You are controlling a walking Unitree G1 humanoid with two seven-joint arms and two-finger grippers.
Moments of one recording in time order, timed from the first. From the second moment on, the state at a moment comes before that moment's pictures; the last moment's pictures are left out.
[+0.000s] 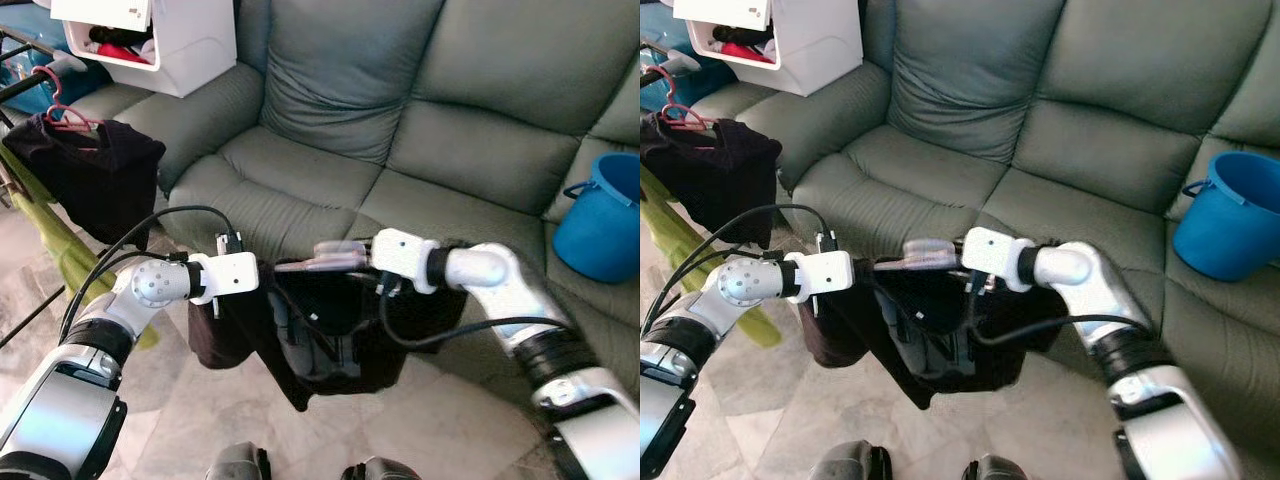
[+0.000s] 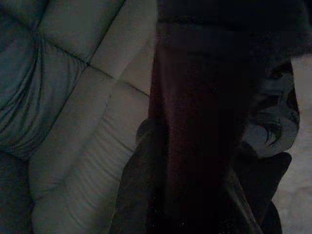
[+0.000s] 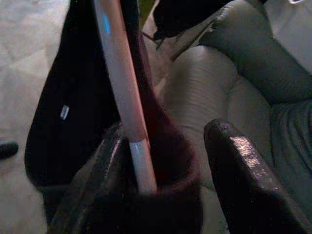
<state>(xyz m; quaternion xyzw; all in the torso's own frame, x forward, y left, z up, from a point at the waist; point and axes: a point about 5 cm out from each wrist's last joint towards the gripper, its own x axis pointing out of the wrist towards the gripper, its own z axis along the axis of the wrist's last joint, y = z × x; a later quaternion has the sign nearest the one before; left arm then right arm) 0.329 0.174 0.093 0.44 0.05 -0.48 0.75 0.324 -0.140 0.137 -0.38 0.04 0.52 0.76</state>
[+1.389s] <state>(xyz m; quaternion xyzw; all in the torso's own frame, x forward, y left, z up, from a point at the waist) 0.327 0.172 0.091 0.44 0.06 -0.49 0.75 0.304 -0.163 0.094 -0.34 0.14 0.52 0.77</state>
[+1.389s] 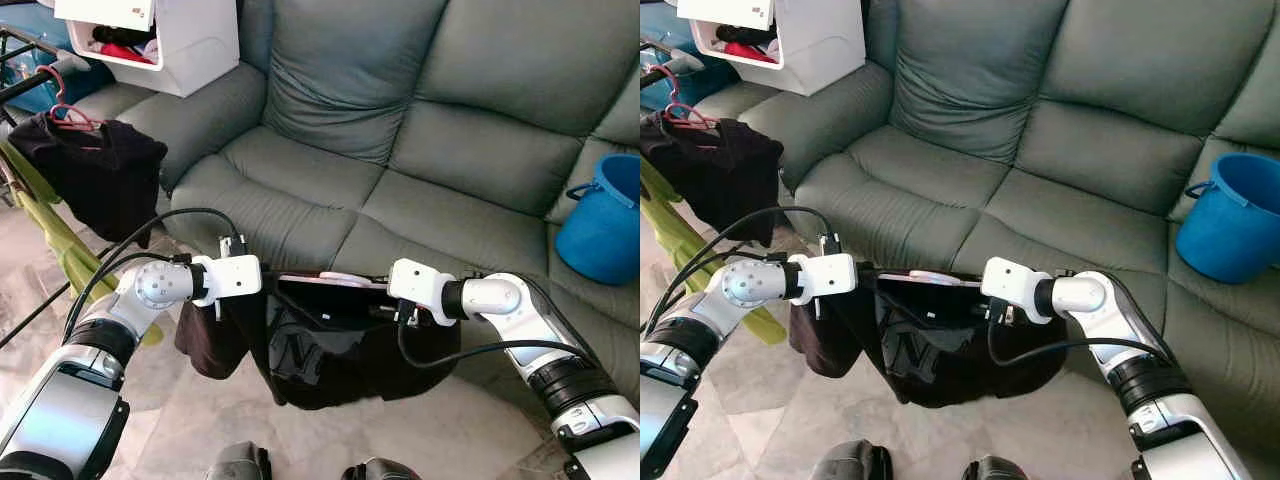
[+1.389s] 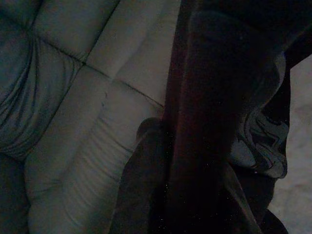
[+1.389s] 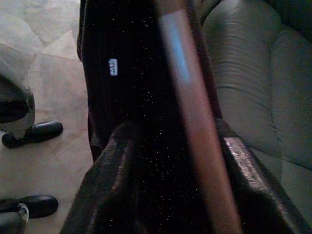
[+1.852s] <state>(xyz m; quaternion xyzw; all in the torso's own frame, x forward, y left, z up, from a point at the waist) 0.327 0.172 0.090 0.44 0.06 -0.50 0.74 0.303 -0.165 0.092 -0.34 0.15 0.52 0.77</state>
